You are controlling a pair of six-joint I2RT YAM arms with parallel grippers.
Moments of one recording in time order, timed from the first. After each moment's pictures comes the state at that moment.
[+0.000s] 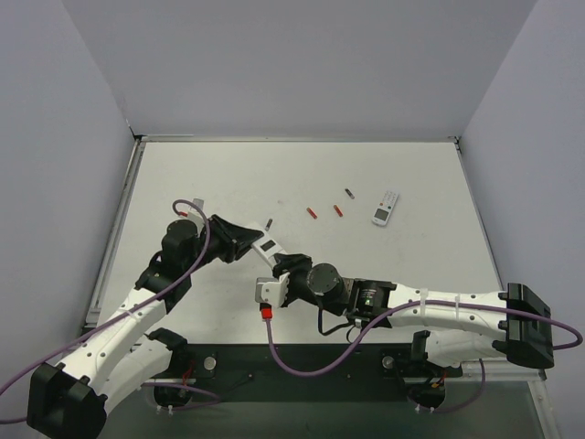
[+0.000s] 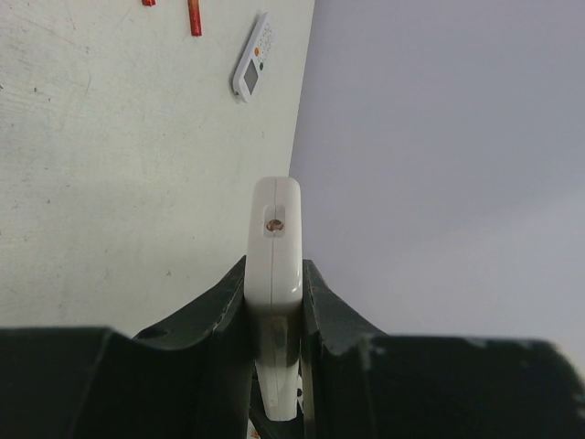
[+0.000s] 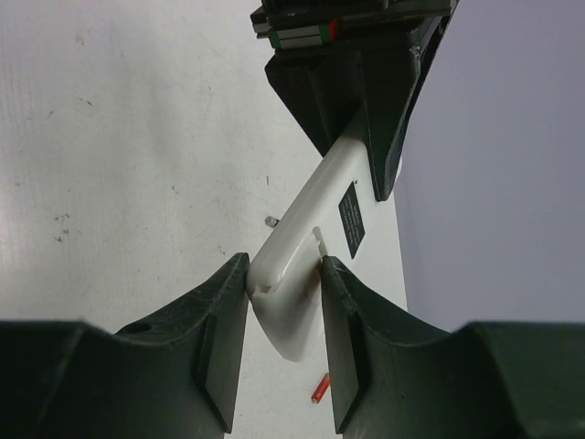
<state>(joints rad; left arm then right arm) -0.44 0.86 0.55 0.02 0.30 -1.40 1.29 1.21 0.74 0.15 0.26 -0.83</state>
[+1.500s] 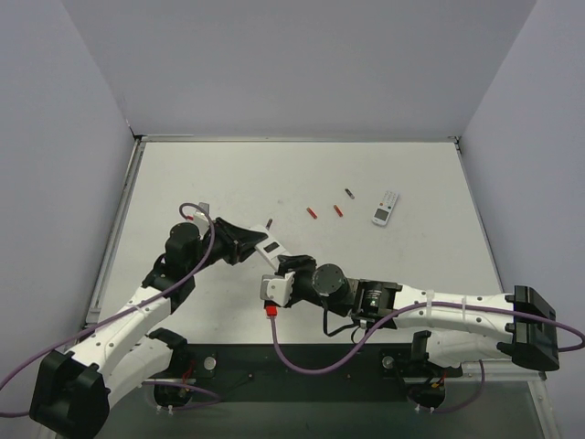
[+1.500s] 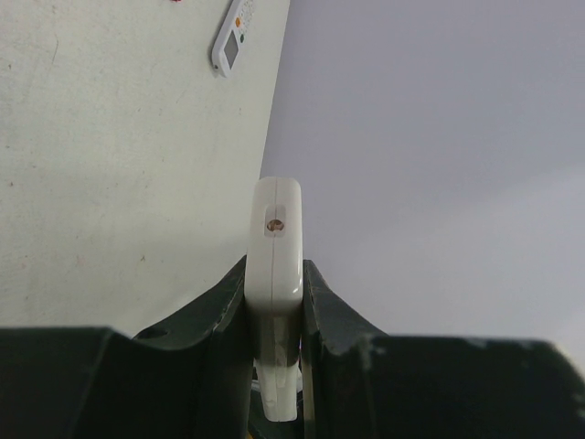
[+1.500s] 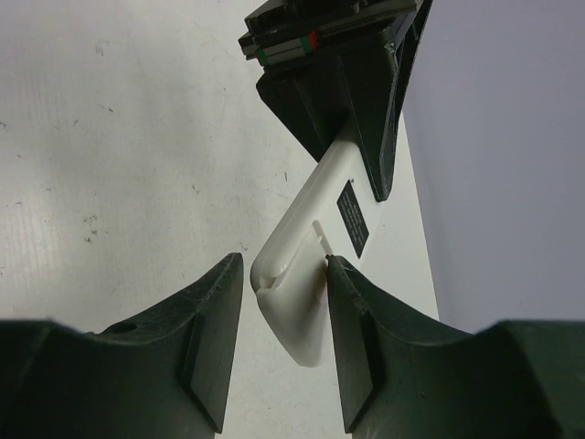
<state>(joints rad) -0.43 0.91 0.47 0.18 0.38 -1.50 1.29 1.17 0.72 0.14 0.27 -0.75</state>
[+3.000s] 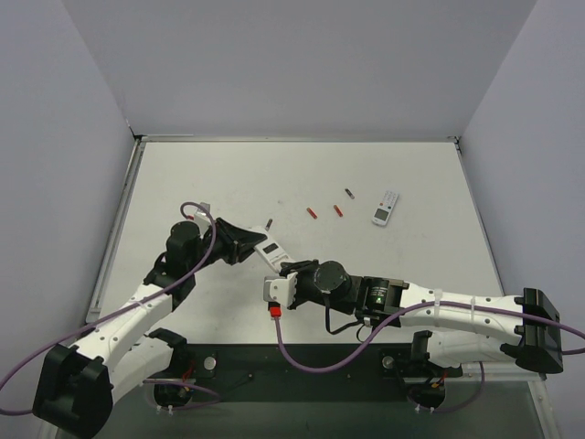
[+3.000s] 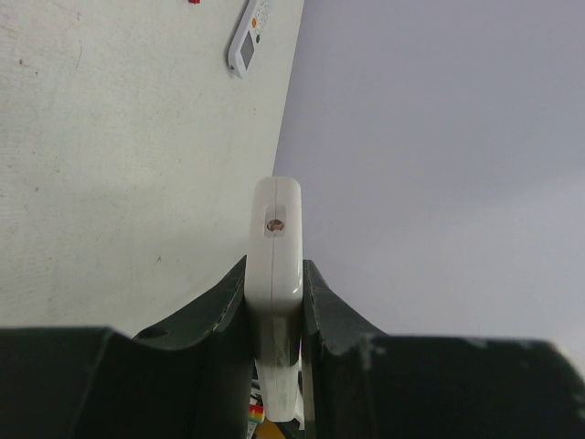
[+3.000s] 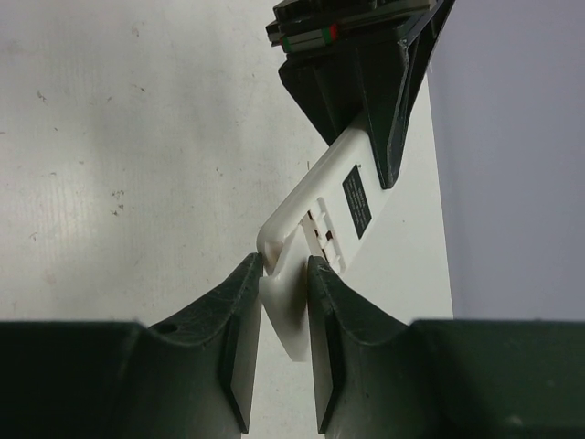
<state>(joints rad) -0.40 0.95 0.47 0.20 0.42 -1.47 1.28 1.13 0.76 -0.01 0.20 -0.74</state>
